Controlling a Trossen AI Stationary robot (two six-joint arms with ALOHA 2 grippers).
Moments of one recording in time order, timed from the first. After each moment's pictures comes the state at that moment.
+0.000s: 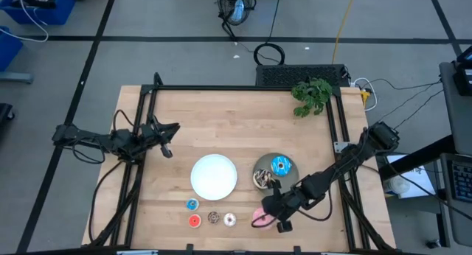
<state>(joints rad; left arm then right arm) -0.18 0.16 0.01 0.36 -0.64 0.17 0.60 1.69 1.07 -0.33 0.12 0.42</state>
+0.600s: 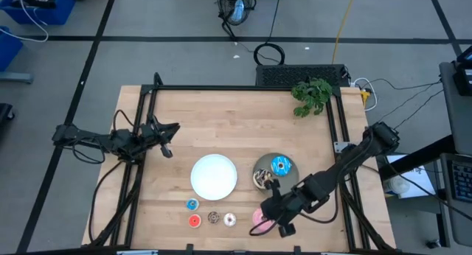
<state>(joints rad) -0.18 0.16 0.01 0.36 -0.64 0.18 0.61 1.69 1.38 -0.68 0.13 0.33</state>
